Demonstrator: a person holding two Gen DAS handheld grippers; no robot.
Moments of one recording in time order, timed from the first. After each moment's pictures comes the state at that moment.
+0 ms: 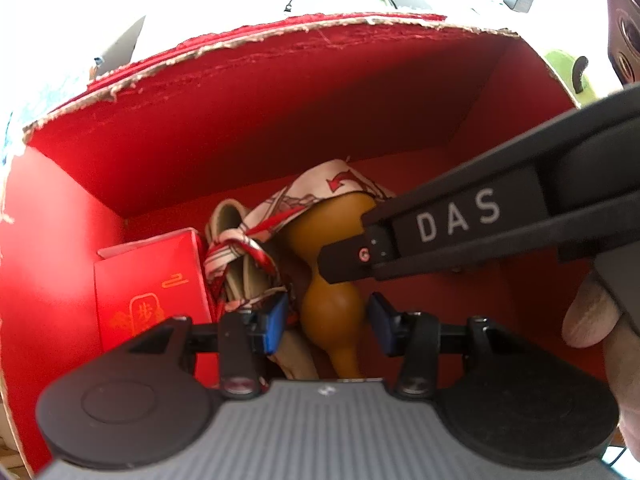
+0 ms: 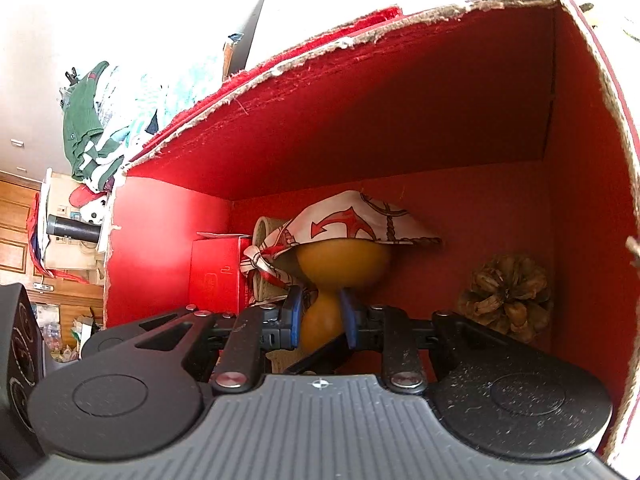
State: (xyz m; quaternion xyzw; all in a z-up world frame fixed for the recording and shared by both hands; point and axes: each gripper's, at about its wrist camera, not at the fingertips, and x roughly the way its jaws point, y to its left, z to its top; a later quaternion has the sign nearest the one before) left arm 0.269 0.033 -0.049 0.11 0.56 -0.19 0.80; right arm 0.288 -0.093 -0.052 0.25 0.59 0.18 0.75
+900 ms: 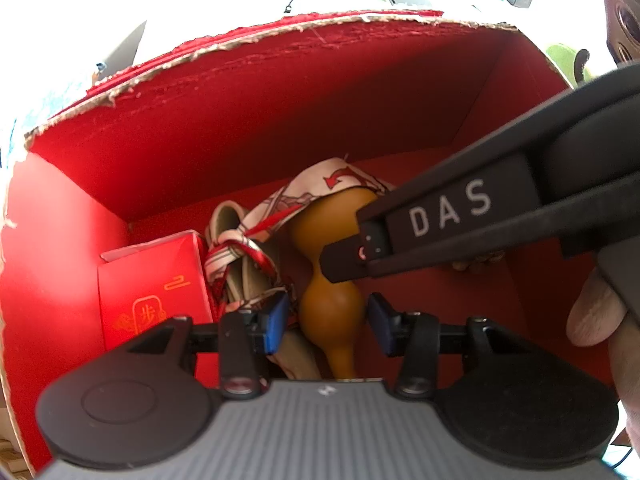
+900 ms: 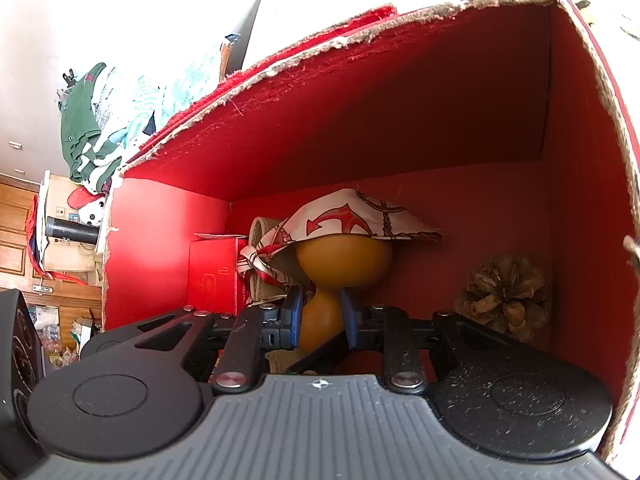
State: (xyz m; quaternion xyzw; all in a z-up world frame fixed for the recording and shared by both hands) left arm 0.250 0.031 -0.049 0.12 0.55 -0.19 0.80; right arm 0.289 -0.094 -0.053 0.25 0.59 0.18 0.75
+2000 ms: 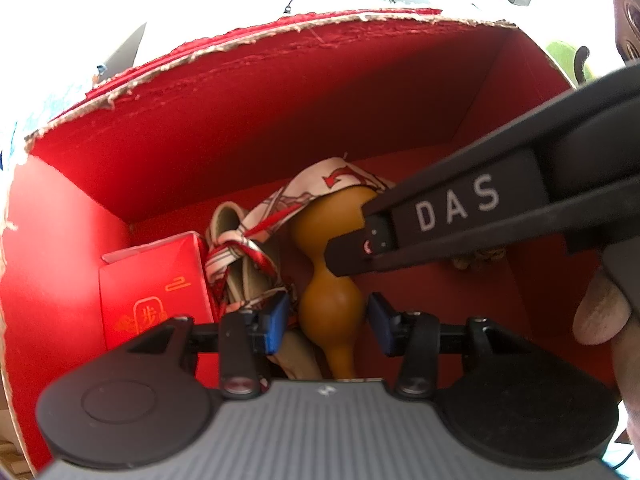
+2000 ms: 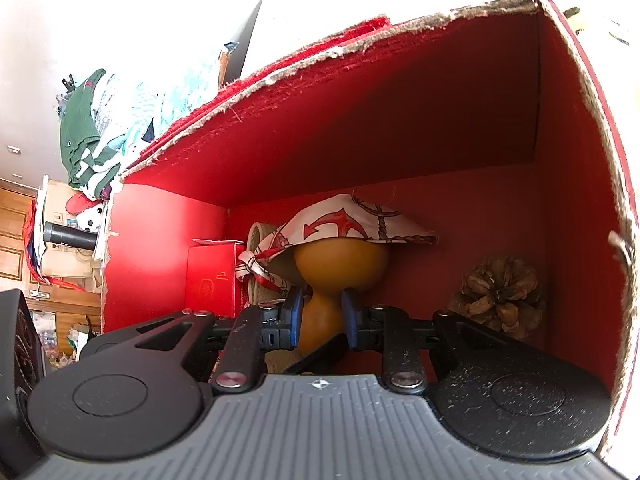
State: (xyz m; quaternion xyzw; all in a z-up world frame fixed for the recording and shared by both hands) left arm 0.255 0.032 -0.055 0.12 0.55 -0.19 0.80; right arm 0.287 -0.096 -0.054 0.25 0.58 0.17 0.76
